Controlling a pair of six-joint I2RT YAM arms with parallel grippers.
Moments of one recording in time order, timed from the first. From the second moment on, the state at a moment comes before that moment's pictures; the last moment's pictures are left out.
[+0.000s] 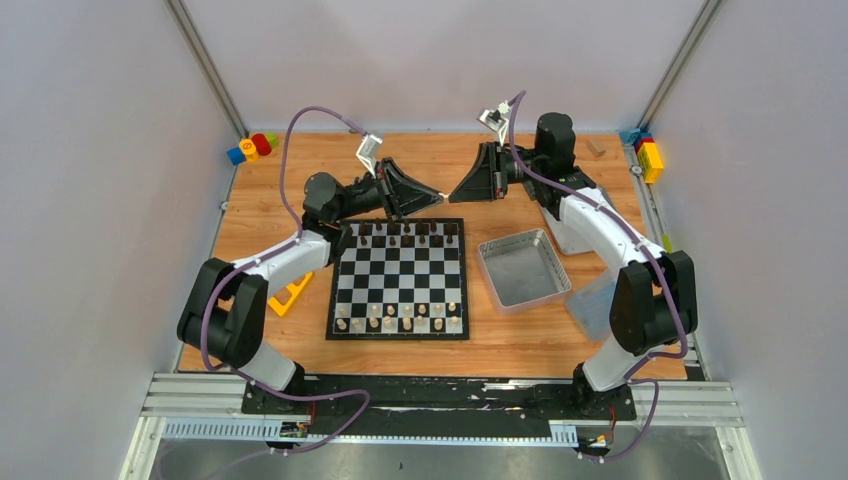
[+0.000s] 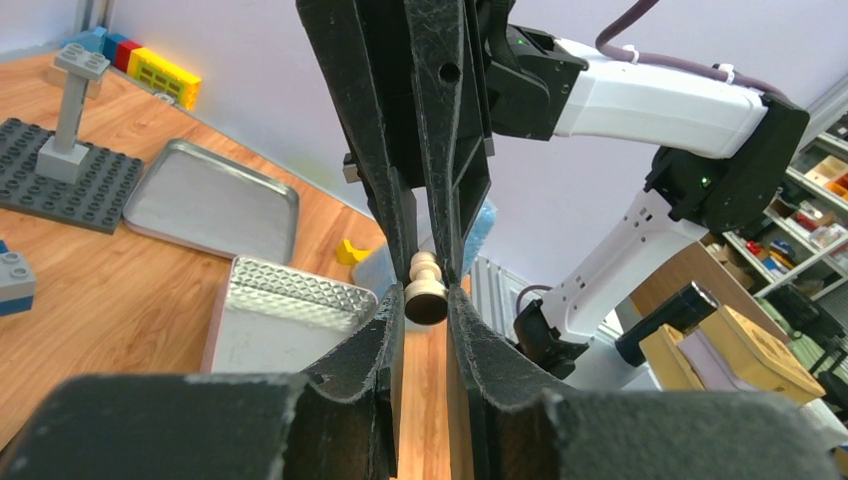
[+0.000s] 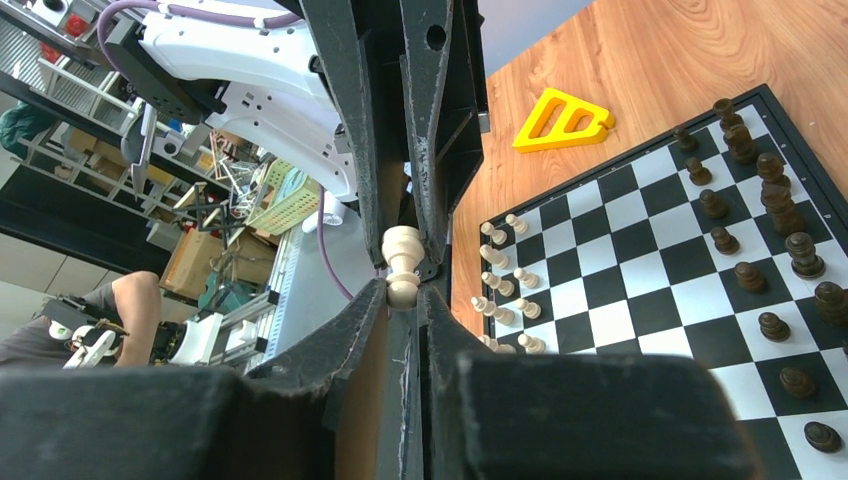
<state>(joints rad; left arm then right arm) -0.43 1.54 0.90 1.05 0.92 -0.90 0.31 1.64 1.32 0.22 -1.36 0.64</state>
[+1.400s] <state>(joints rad) -0.20 1.30 0.96 0.24 1.01 -0.31 0.35 1.57 1.41 -0.31 -1.13 0.13</state>
